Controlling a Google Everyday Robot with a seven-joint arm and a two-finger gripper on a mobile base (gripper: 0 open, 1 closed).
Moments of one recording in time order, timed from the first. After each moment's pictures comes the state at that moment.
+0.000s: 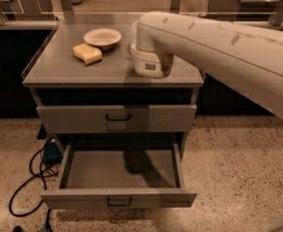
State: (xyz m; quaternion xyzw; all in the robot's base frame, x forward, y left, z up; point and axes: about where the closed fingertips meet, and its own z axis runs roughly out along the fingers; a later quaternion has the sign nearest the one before) arm 0.758 -0.003 0.936 -0.52 0.63 -0.29 0.50
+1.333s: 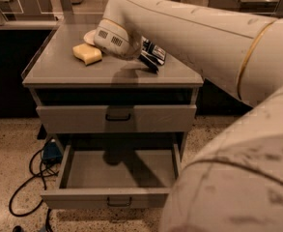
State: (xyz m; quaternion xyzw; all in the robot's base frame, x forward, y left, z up) arm 0.755 0.007 0.892 -0.64 0.63 -0.34 0.28
